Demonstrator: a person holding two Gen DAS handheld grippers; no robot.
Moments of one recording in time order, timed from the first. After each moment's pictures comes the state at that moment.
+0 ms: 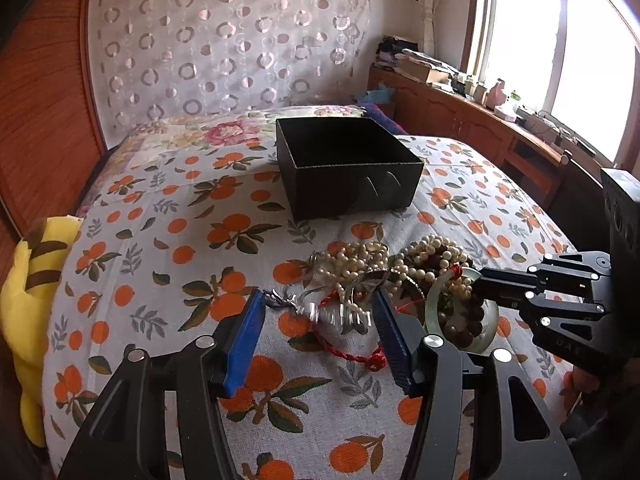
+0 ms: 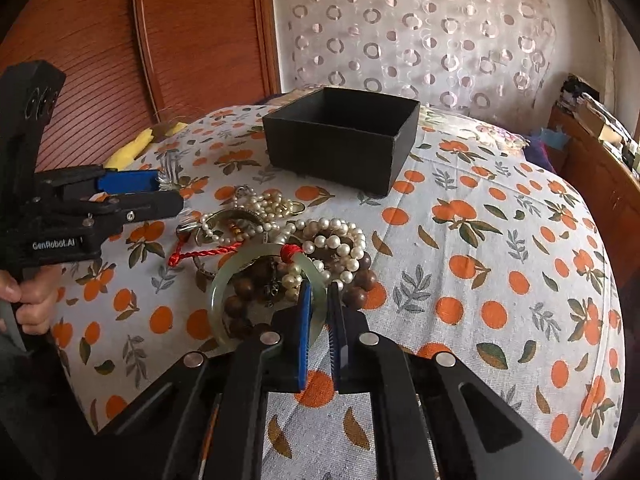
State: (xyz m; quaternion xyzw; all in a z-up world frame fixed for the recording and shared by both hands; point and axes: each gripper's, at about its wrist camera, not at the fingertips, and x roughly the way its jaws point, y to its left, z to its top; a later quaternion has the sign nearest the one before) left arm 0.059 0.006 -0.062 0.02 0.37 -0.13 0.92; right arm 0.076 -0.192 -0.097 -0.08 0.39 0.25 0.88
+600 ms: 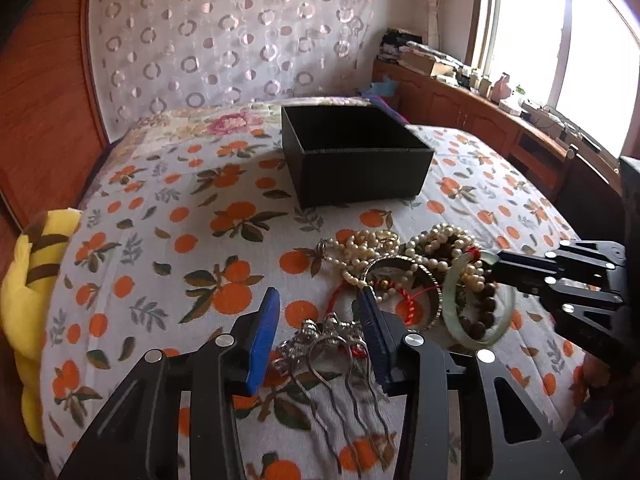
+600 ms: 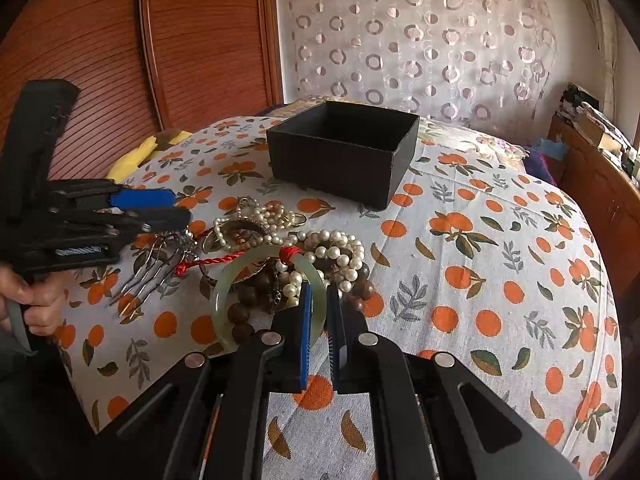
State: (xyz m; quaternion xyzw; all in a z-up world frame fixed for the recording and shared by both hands) left arm 0.057 0.010 -0.068 0.02 0.38 -0.12 0.92; right arm 0.070 -0.196 -0.090 -0.08 0.37 0.25 0.89
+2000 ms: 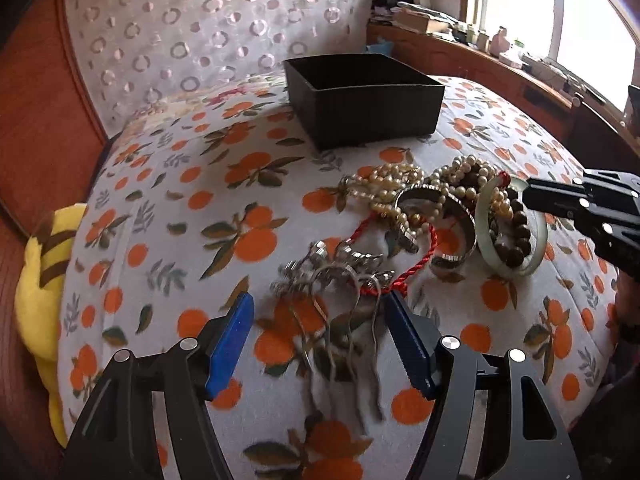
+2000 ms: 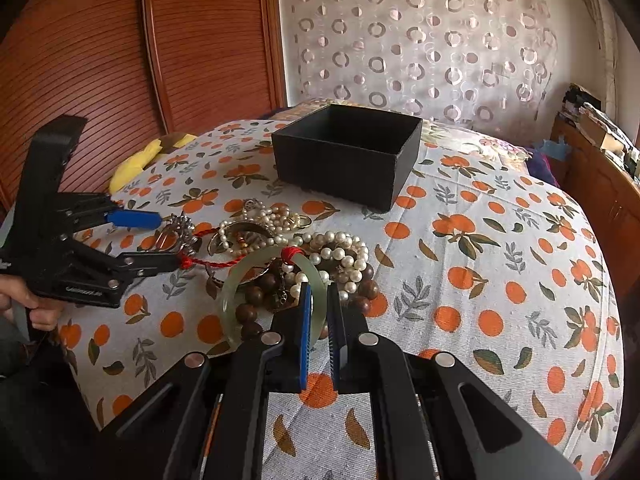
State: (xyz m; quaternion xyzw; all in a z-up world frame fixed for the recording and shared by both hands) left arm 0.061 0.020 -0.096 0.08 0.44 -0.12 0.89; right arm 0.068 -0.198 -0.089 -0.07 0.36 0.26 0.89
